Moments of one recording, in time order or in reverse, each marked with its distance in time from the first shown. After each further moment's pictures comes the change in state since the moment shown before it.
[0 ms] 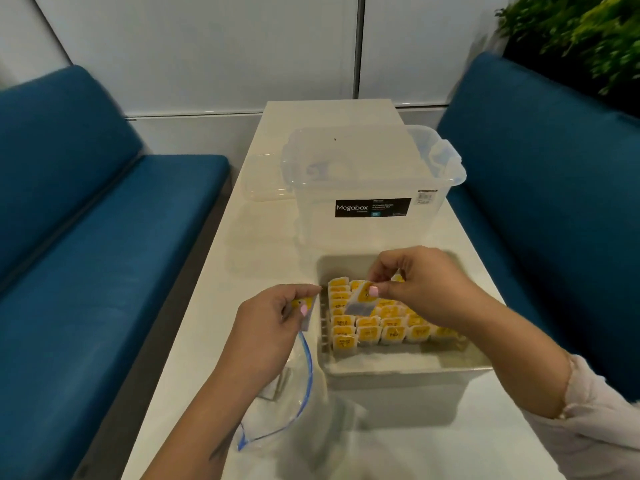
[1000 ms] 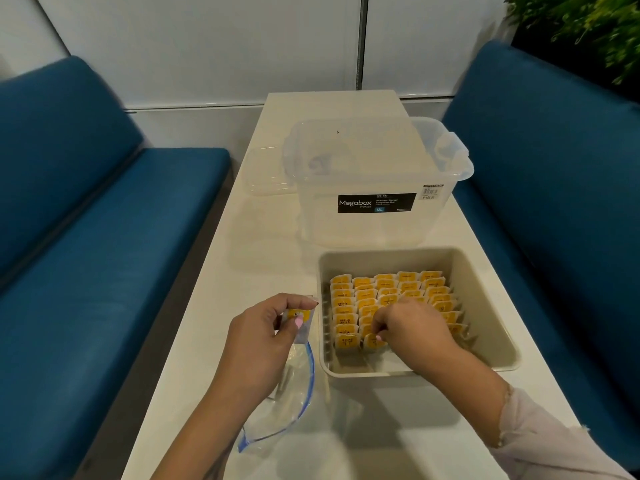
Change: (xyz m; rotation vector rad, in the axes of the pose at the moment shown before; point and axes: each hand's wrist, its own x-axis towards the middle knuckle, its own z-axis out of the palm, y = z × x) left_hand -0.009 -0.012 0.005 -0.061 0.025 -0.085; right_hand 0.004 0.047 0.071 -0.534 -0.189 0.114
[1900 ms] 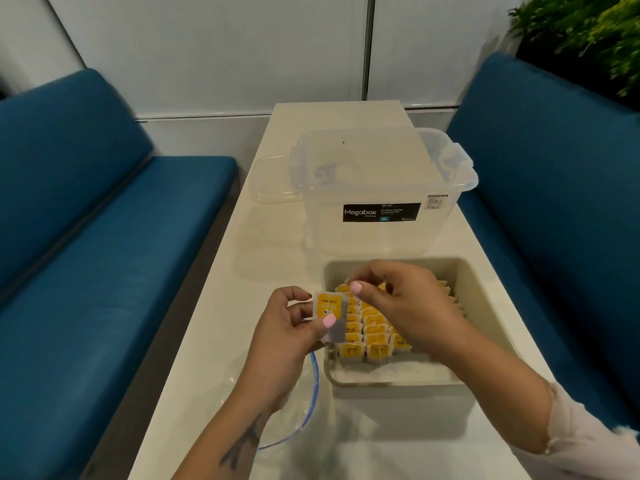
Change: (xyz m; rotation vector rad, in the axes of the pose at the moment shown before) left_hand 0.009 0.013 0.020 -0.606 -0.037 -0.151; right_hand -0.020 -0.027 -0.065 0.681 0.276 -0.131
